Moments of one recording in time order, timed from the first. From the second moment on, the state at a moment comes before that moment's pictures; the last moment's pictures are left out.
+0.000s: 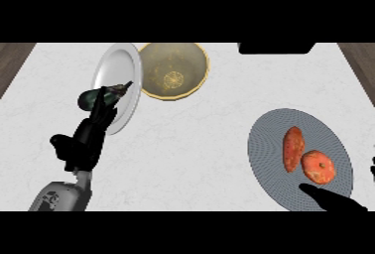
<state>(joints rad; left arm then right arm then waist) -0.15 0.23 -0.20 -1.52 0.14 0.22 0.04 0.31 -0.26 0.01 -2.00 0.41 -0.38 0.64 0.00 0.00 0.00</state>
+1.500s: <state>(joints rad) -0.13 0.12 -0.11 -1.52 0.02 0.12 0.05 0.22 -0.09 -0.14 -1.62 0.29 -0.39 0.25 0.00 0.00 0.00</state>
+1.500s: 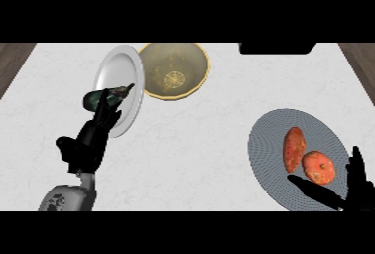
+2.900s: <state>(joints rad) -0.14 0.09 -0.09 -1.55 -0.02 0.08 0.09 0.08 -0.13 0.05 -1.43 0.44 -0.23 0.03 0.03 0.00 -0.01</state>
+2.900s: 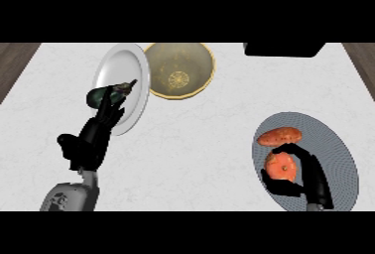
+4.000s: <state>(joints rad) -0.16 0.08 -0.08 -1.54 -0.03 0.09 0.10 -0.51 -0.25 0.29 -1.77 -0.02 0.68 -0.27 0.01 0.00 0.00</state>
